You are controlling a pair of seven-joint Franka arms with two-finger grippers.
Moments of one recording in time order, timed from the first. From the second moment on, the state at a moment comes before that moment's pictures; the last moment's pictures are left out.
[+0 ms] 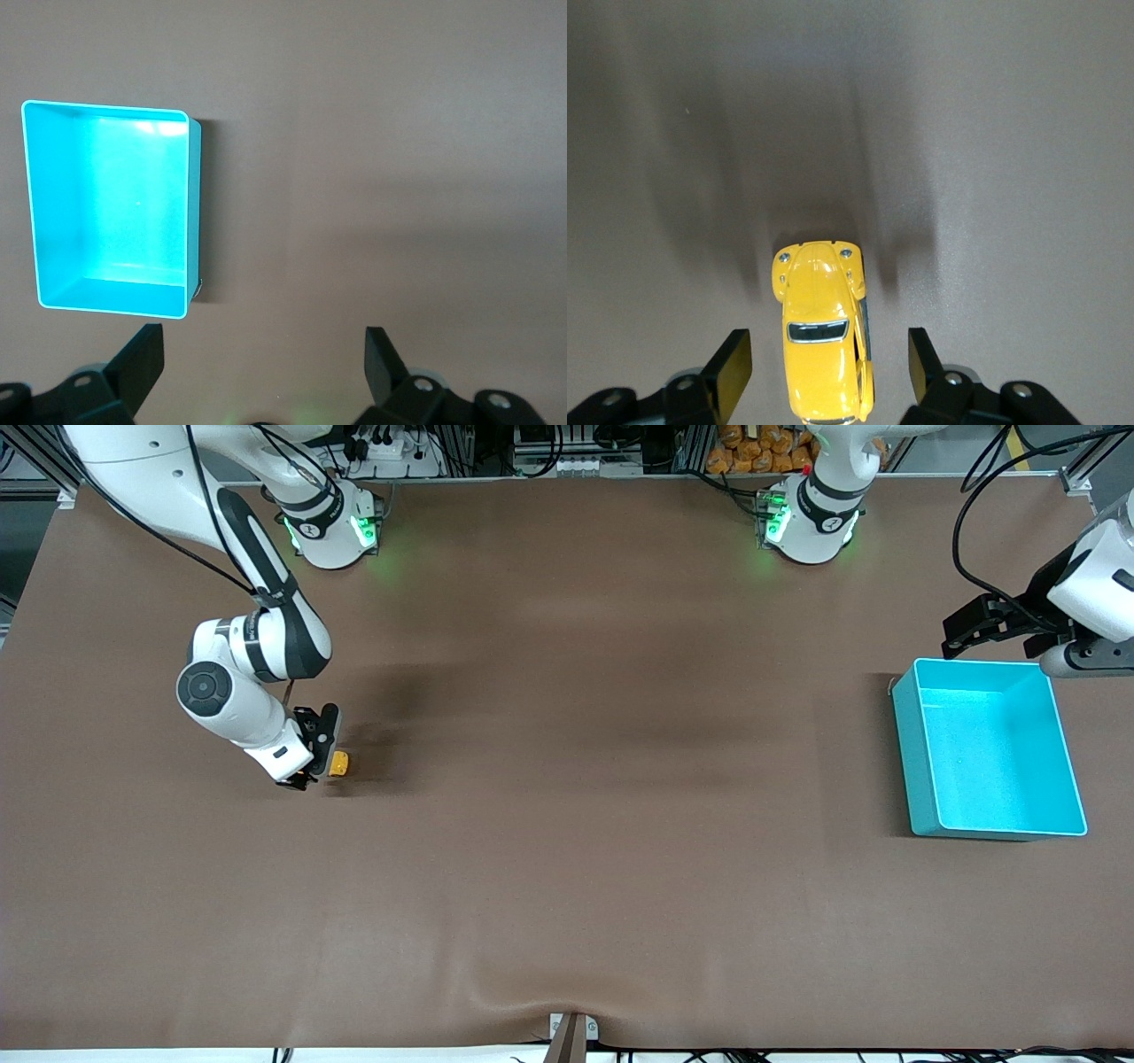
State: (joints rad) left arm 0.03 0.02 -0.13 -1.52 0.01 1.50 -0.11; right arm 0.14 0.34 -0.03 -2.24 -0.04 2.54 -1.32
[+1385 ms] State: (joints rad) left arm 0.03 0.02 -0.13 -1.52 0.01 1.50 -0.11; right arm 0.14 0.38 -0.03 -2.24 -0.08 2.55 -1.32
